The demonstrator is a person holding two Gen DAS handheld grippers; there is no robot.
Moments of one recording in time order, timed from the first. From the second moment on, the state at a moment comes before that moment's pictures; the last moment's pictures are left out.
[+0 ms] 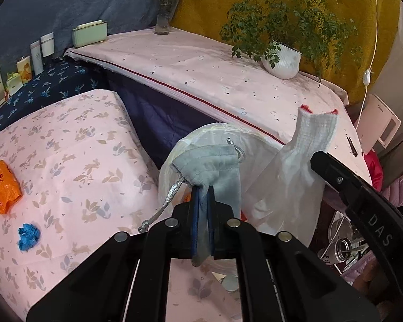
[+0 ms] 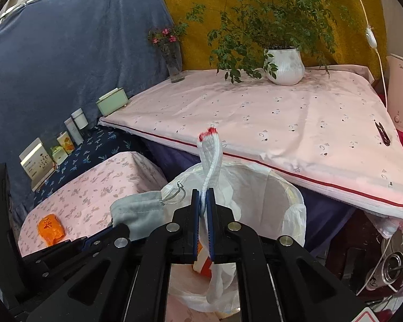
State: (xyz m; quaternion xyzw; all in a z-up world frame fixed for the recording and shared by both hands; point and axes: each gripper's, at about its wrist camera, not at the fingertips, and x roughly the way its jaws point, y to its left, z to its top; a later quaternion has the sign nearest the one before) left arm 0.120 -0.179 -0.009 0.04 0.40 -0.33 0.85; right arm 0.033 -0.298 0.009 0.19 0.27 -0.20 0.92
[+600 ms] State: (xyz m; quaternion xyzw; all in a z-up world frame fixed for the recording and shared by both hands) left arm 0.129 -0.144 -0.007 0.01 0.39 -0.28 0.88; right arm 0.031 -0.274 0.005 0.18 0.28 -0.21 0.92
